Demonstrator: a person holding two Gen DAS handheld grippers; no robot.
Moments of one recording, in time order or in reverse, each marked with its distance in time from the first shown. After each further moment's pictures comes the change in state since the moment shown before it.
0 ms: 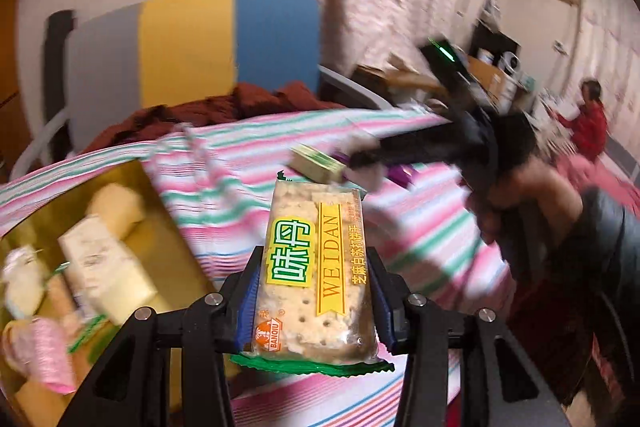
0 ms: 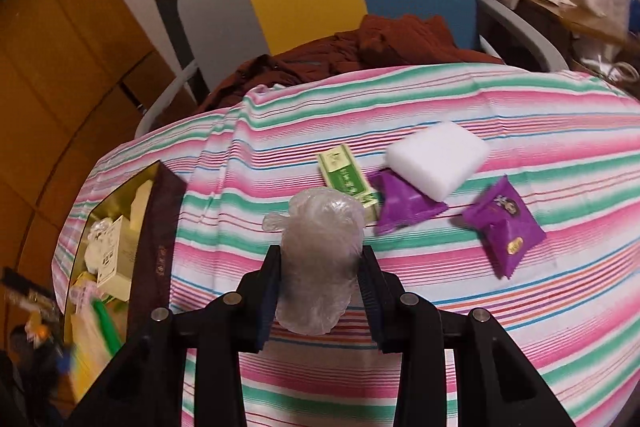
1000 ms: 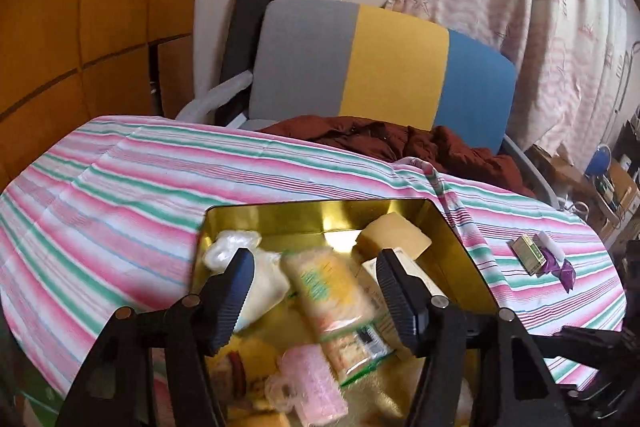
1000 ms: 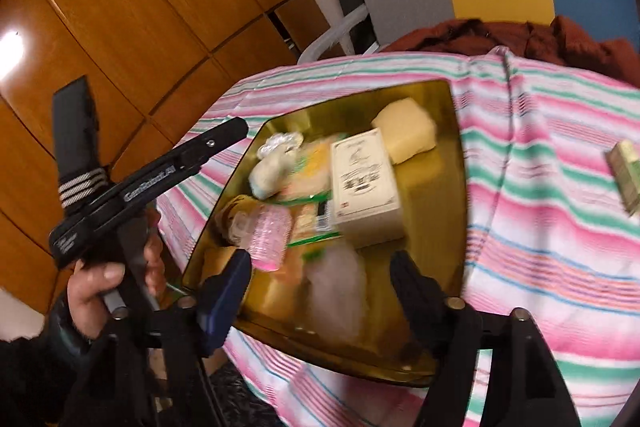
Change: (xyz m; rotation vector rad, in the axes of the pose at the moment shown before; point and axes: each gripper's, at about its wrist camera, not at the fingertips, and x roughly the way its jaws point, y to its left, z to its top) left arm -0.063 0.204 0.005 -0.381 -0.075 0.452; right arm 0.025 0.222 -0.068 -0.250 0.126 0.402
